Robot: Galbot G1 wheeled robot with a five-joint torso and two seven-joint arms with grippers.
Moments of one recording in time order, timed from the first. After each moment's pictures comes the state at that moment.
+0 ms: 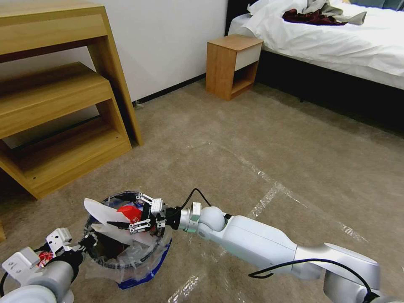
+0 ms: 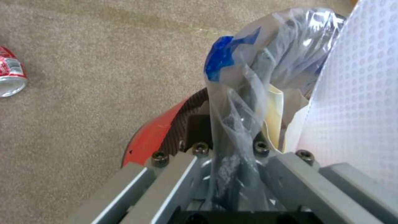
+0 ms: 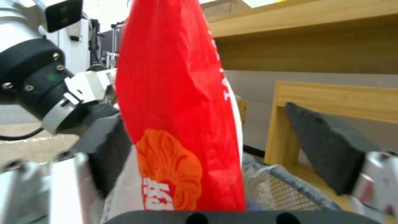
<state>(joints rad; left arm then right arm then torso) 1.73 -1.34 -0.92 -2.41 -1.23 0.63 -0.61 -0.40 1.28 -0.76 1.33 0.77 0.57 -0.58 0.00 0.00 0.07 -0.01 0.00</state>
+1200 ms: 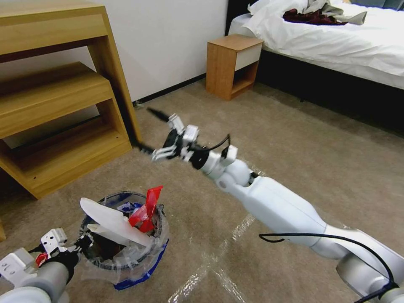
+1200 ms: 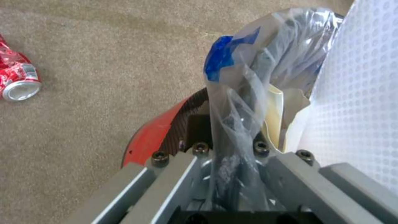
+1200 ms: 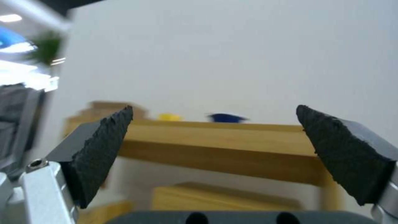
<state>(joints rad) 1.75 -1.34 -0.94 -2.42 -1.25 0.63 -0.62 -0.40 1.14 -0.33 1.60 0.88 0.50 -0.44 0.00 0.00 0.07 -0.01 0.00</state>
